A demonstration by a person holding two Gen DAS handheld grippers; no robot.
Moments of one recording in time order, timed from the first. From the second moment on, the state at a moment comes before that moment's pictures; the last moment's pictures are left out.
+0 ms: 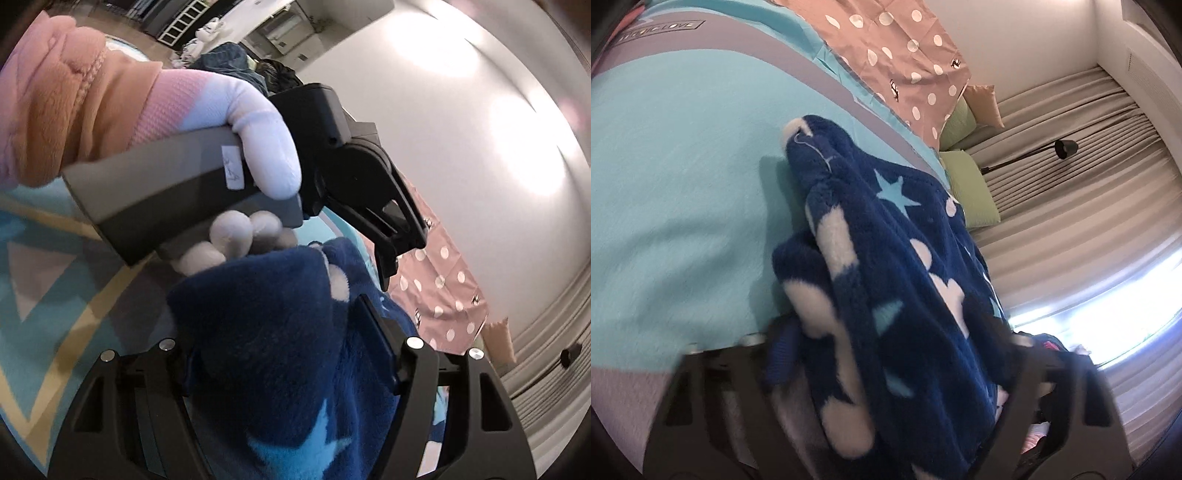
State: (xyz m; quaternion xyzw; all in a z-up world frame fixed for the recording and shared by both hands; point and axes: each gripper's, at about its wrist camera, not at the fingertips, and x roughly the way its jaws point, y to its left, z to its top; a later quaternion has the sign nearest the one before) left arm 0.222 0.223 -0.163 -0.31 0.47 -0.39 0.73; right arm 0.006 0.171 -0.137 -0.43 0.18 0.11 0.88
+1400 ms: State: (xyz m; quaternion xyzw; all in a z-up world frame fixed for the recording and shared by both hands) left arm 0.152 -0.216 -0.047 0.05 0.50 -0.45 0.74; right arm -0.071 -0.267 -0.074 0.33 0.27 0.08 0.90
